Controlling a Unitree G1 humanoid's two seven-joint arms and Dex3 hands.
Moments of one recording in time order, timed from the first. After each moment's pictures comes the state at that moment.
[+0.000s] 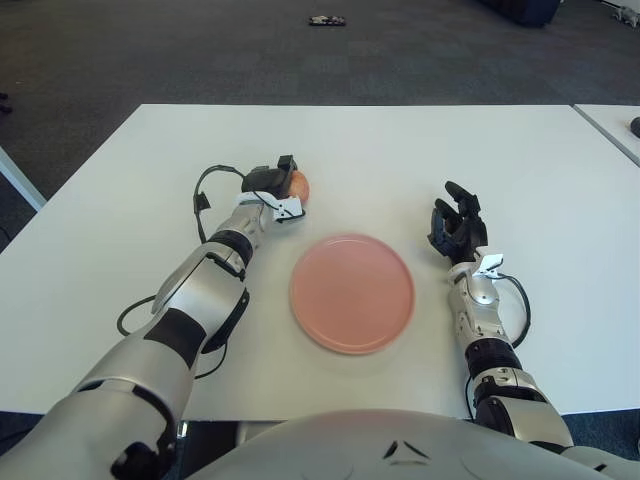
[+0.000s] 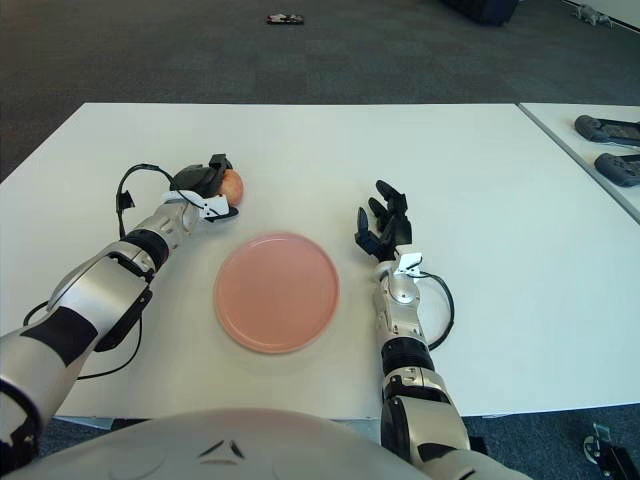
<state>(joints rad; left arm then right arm) -0.89 0.17 -0.49 1.37 0.70 -0.15 0.36 -0.24 -0.01 -0.19 0.68 0.08 -0.51 -0.03</state>
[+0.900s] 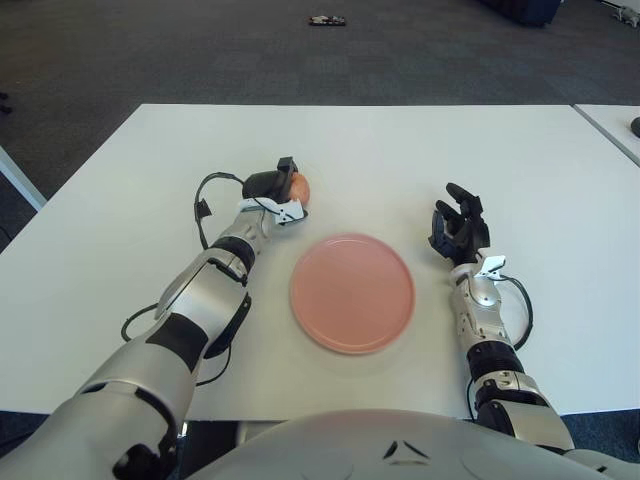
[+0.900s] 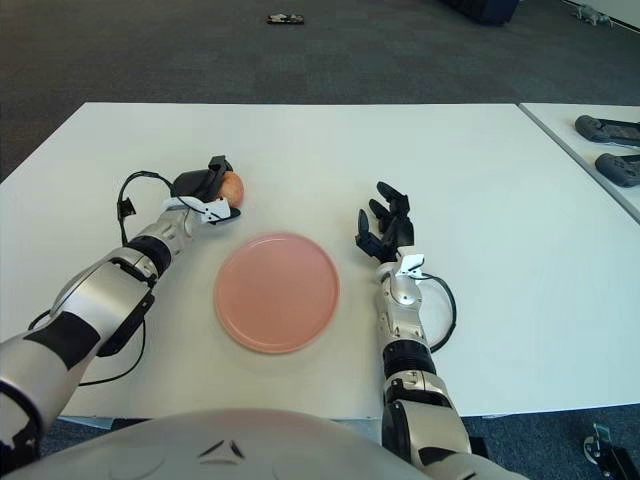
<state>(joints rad) -0.86 0.15 -0.47 1.38 0.68 -0.18 0.46 -0.22 -0.01 -0.19 0.65 0.08 -0.49 -0.03</state>
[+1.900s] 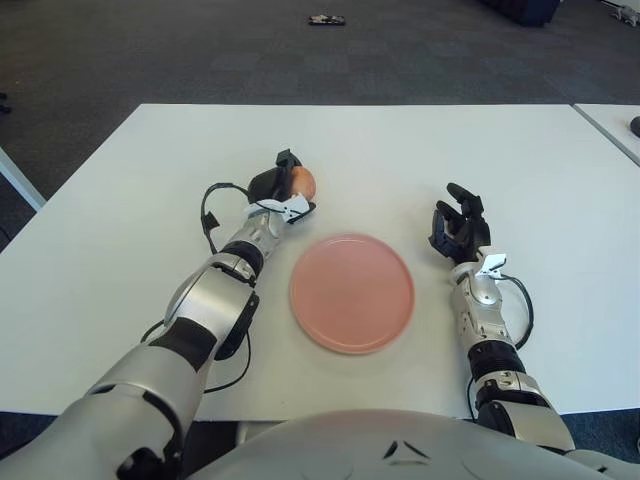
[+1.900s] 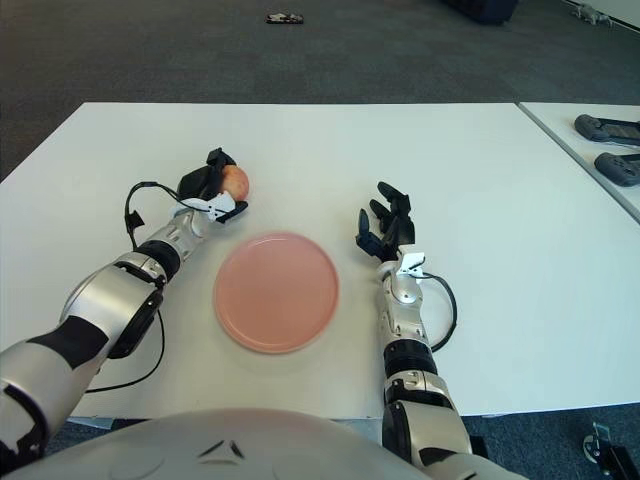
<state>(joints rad) -0.86 0.10 -0.32 1.37 0.56 -0.25 0.57 -0.22 -0.02 -0.19 0.65 0.08 -0.46 -0.04</state>
